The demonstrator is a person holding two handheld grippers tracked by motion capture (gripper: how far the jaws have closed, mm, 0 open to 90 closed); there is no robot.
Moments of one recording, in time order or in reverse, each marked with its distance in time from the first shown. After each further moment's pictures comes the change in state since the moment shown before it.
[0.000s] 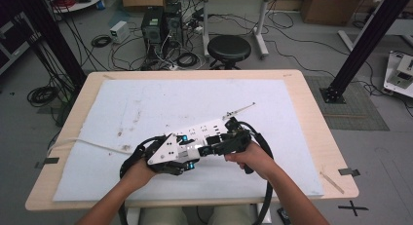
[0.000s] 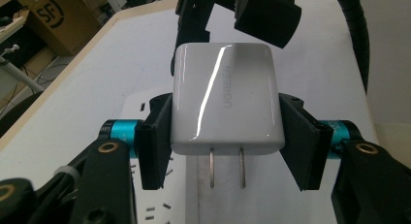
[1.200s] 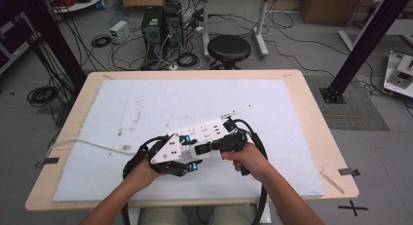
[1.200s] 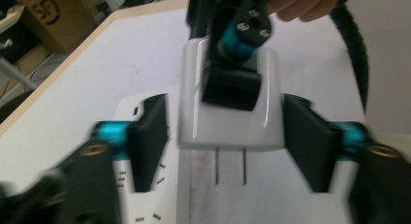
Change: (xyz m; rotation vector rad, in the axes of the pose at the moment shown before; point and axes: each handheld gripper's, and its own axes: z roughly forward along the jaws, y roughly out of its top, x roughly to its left) left arm 0.001 0.000 0.006 0.006 0.001 -0.078; right arm -0.017 -0.003 0.011 0.016 0.142 0.162
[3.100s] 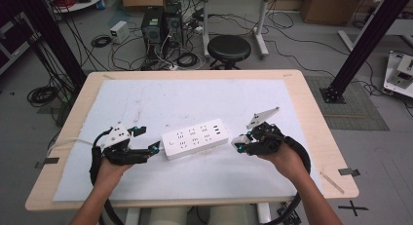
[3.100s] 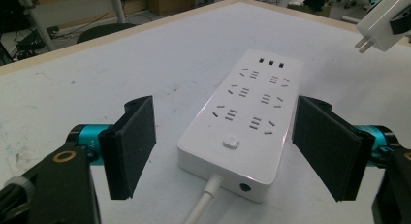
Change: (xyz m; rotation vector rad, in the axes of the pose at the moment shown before) left arm 0.038 -0.073 -0.076 -0.089 0.323 -0.431; right arm 0.025 -0.029 -0.077 0.126 -0.711 -0.451
